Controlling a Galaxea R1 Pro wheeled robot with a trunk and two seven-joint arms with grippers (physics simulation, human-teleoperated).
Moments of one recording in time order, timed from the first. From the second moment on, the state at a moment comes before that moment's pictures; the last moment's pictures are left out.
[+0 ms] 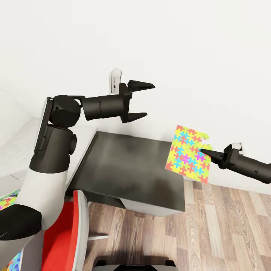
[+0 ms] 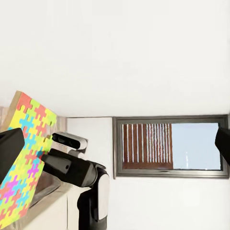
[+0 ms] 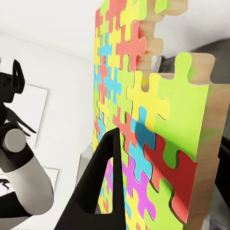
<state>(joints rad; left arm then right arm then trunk) -1.21 -0.01 -0.28 -1.61 2.35 0.73 0.95 -0.53 -0.61 -0.11 -1.62 -1.59 1.04 0.33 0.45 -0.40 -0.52</state>
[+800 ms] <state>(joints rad) -1.22 0.00 -0.20 -1.61 2.35 0.73 0.96 -0.61 -0.63 -0.10 -1.62 -1.71 1.04 0.32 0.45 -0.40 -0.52</state>
